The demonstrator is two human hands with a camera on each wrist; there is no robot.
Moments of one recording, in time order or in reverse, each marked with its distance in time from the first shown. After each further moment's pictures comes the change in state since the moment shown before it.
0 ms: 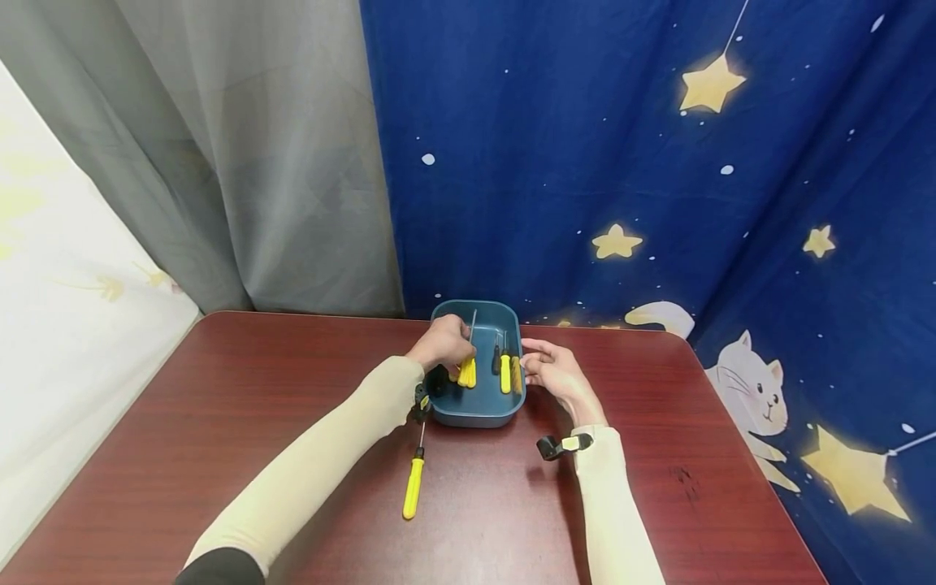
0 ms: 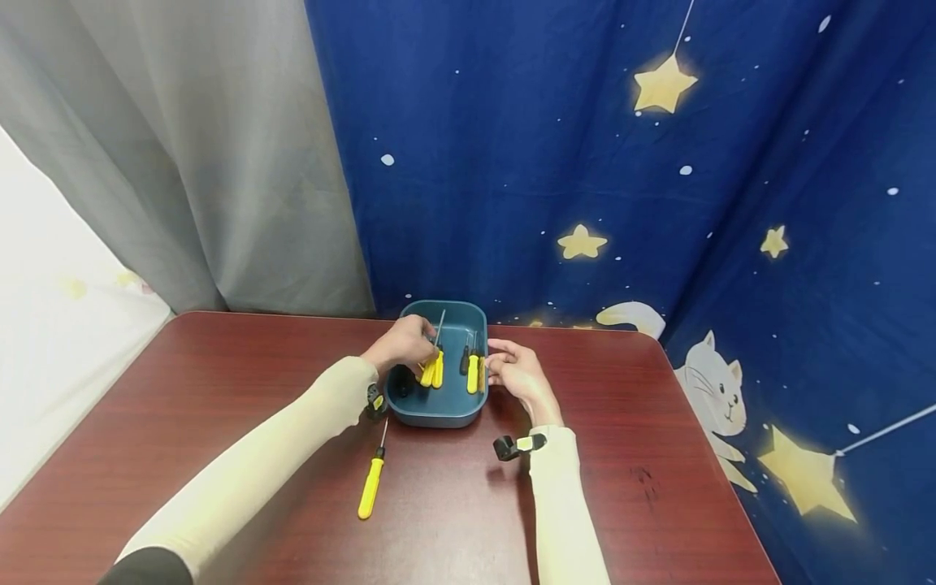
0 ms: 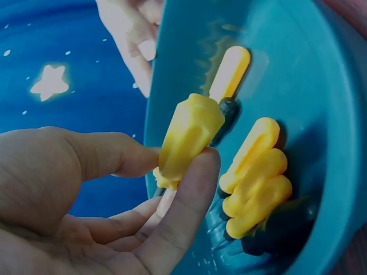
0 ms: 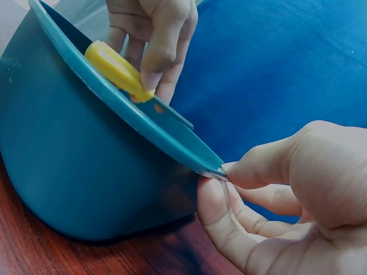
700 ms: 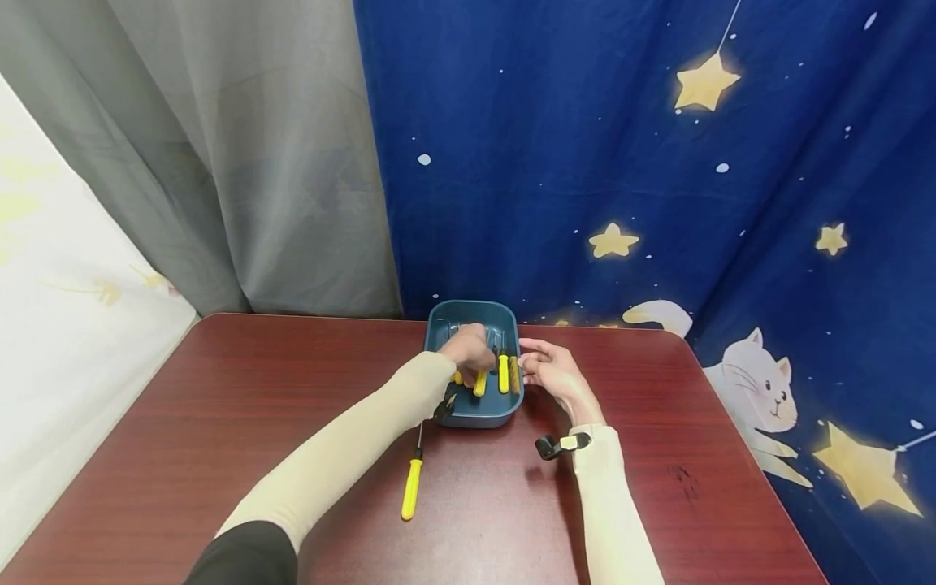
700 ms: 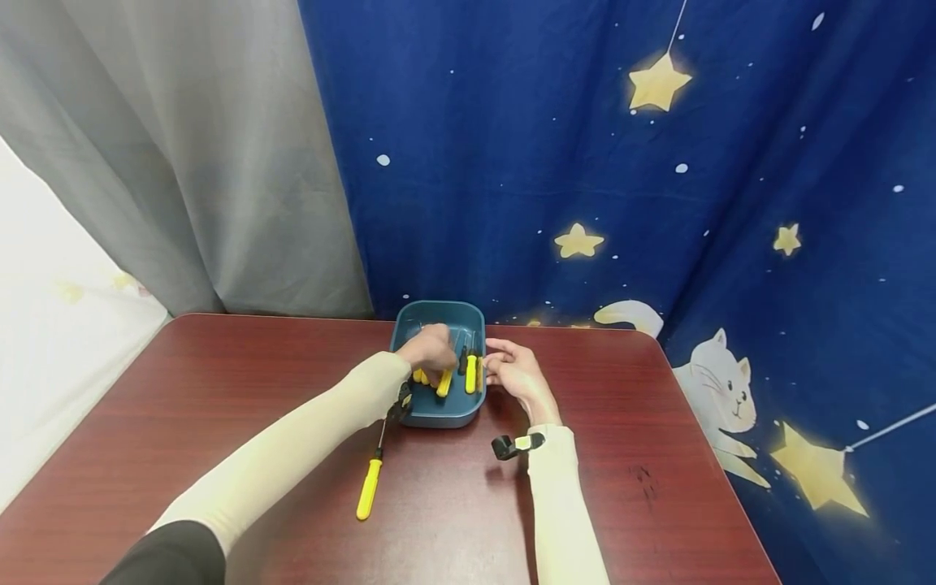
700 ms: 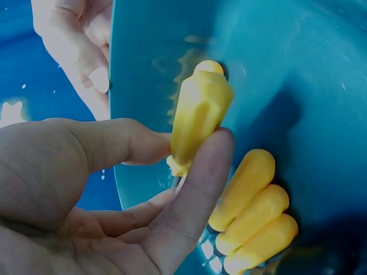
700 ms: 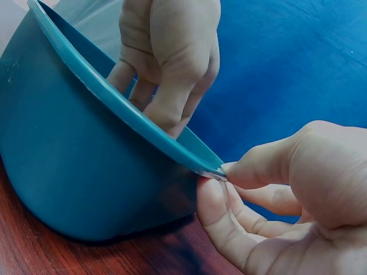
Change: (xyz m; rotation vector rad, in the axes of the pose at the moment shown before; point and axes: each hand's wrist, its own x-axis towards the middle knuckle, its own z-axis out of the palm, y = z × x) left_hand 0.022 0.026 0.030 0.116 -0.135 -0.097; right_hand -0.001 -0.001 -0.001 0.014 -0.015 0.004
